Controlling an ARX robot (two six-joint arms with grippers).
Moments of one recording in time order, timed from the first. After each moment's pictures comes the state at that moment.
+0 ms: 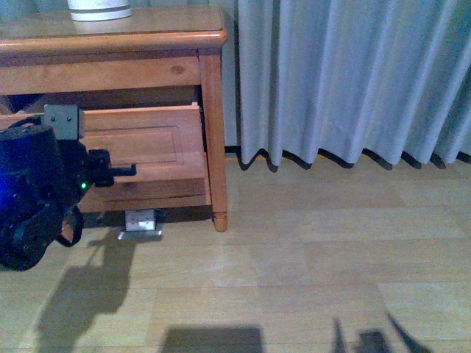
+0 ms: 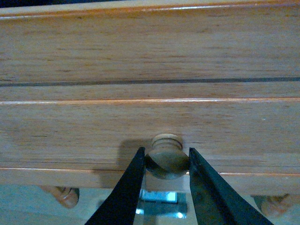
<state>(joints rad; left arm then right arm) -0.05 2.52 1.27 1.10 -0.11 0.07 0.00 0.00 0.01 0.00 0.00 0.00</state>
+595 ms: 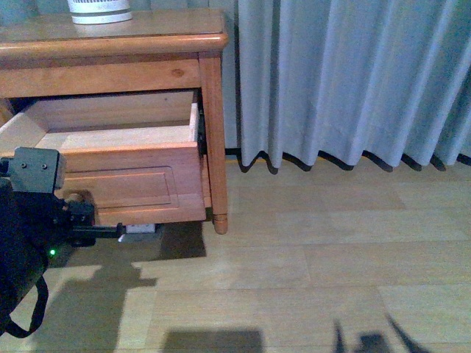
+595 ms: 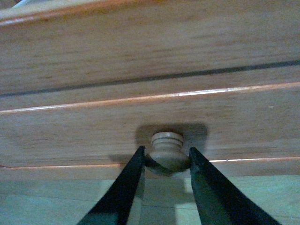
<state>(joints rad) -0.10 2.36 0.81 1.28 -0.18 0.14 0.00 0.00 0.01 0.00 0.00 0.00</state>
